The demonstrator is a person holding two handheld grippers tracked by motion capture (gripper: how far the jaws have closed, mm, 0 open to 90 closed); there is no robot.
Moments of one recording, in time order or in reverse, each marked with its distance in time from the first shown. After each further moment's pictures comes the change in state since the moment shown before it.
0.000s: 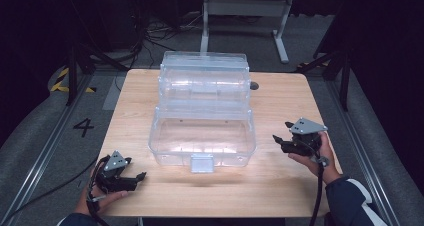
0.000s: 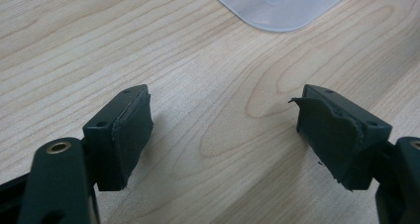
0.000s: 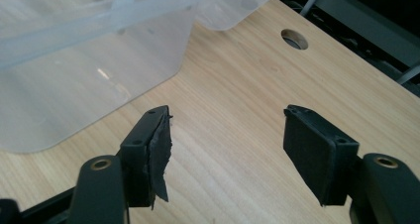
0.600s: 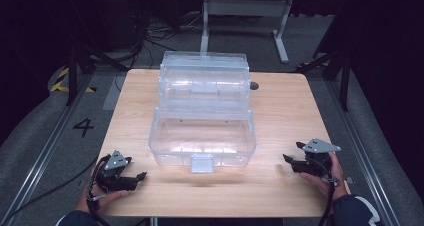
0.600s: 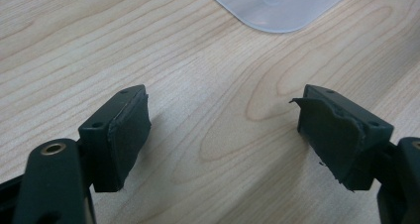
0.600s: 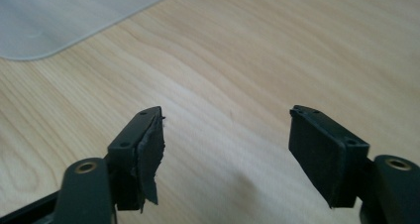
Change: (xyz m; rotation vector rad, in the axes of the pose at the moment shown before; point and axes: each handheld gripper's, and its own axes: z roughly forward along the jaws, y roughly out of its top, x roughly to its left) left arm 0.002 0.002 0.002 0.003 -0.008 0.011; right arm 0.002 -0.075 -0.011 0.045 0.031 0.155
